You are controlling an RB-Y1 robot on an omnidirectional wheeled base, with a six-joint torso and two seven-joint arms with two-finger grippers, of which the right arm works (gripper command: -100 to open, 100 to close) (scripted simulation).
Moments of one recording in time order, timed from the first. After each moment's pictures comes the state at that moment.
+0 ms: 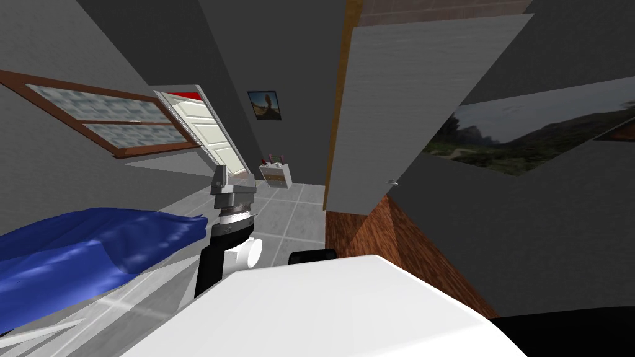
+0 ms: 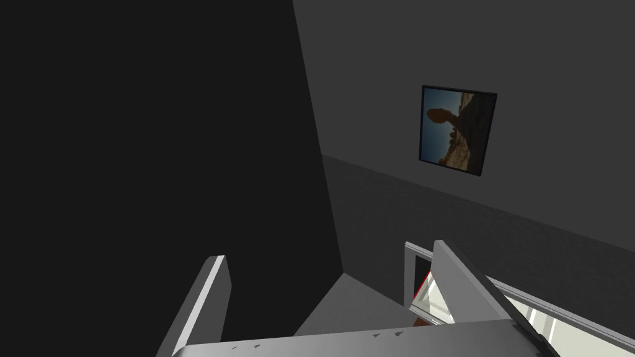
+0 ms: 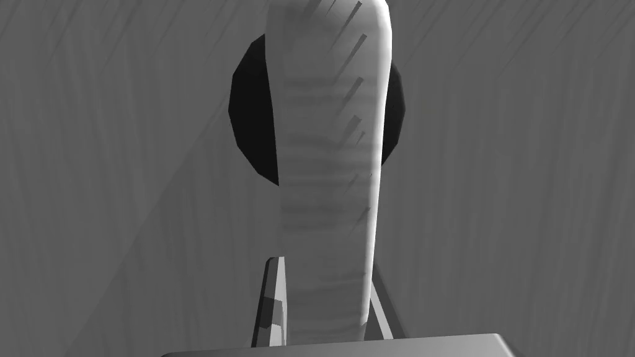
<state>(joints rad) 0.22 -0.13 -1.87 -0.52 -0.56 -0.87 0.21</state>
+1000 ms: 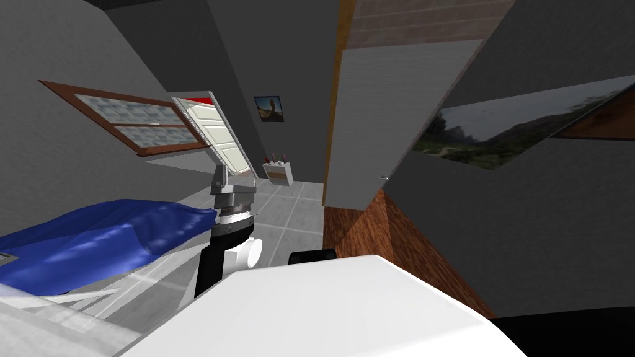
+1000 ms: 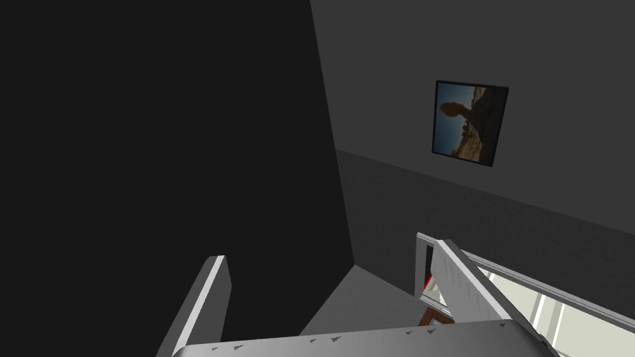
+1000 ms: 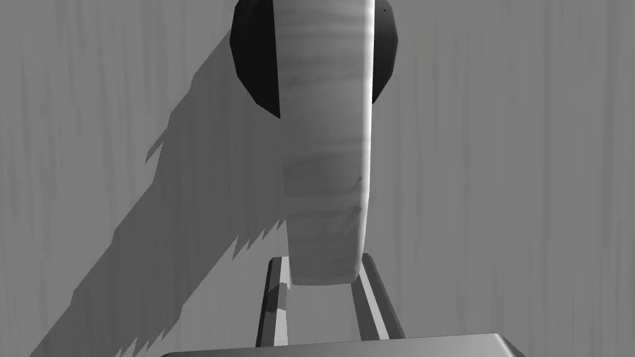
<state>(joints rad) 0.21 -0.12 -1.87 -0.55 -0.57 -0.86 0.23</state>
